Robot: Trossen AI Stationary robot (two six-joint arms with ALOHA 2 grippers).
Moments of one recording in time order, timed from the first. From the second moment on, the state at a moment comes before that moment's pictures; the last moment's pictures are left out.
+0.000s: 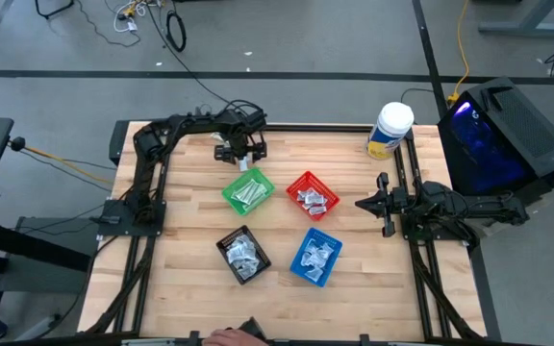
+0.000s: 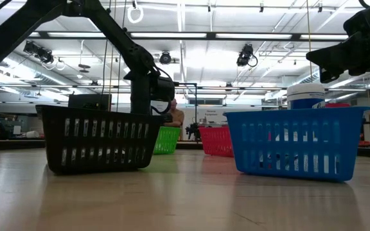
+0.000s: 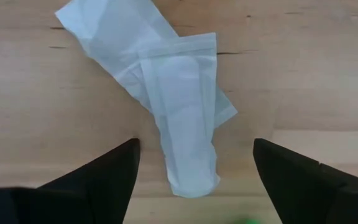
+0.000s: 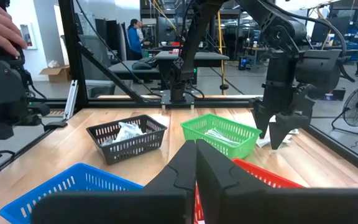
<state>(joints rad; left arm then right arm) 0.64 2.08 1.43 -0.84 0.06 -0.97 0.03 0.01 0.02 0.01 0.01 -0.01</state>
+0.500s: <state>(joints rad) 0.64 2.08 1.43 -0.84 0.06 -0.98 0.03 0.01 0.02 0.01 0.01 -0.01</state>
